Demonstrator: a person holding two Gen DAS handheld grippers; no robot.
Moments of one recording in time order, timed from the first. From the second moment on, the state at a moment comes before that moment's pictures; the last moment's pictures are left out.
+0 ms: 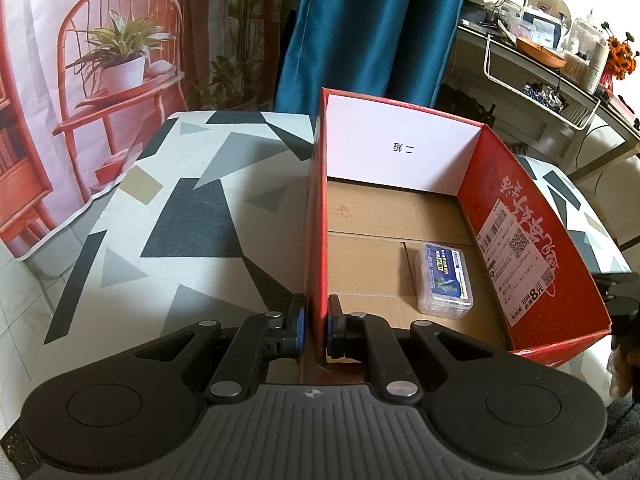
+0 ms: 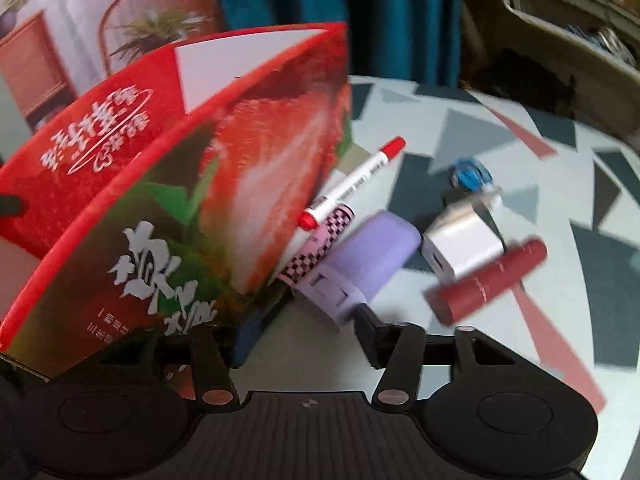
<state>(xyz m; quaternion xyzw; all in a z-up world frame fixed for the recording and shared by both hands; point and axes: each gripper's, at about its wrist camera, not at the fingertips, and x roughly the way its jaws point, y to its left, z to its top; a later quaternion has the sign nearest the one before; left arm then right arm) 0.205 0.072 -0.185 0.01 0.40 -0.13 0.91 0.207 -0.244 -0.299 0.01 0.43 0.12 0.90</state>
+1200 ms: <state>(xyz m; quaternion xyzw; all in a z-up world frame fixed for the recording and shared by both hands) 0.207 0.071 -0.184 0.01 0.40 -0.13 0.91 0.262 -0.281 -0.298 -0.05 0.41 0.18 0.89</state>
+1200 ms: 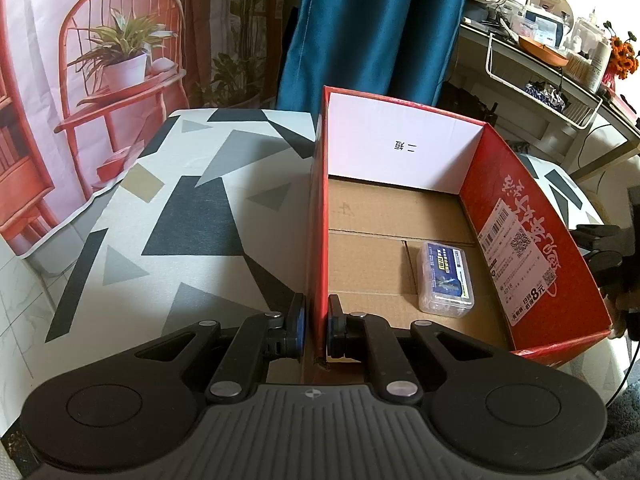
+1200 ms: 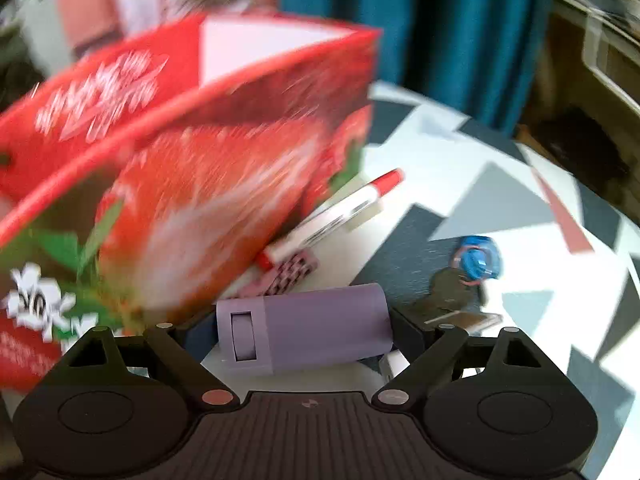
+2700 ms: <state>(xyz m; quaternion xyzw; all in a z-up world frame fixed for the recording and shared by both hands) 0.205 0.073 -0.185 0.00 0.40 -0.13 0.91 0.271 -0.254 -0.191 0.02 0.24 0.14 0.96</state>
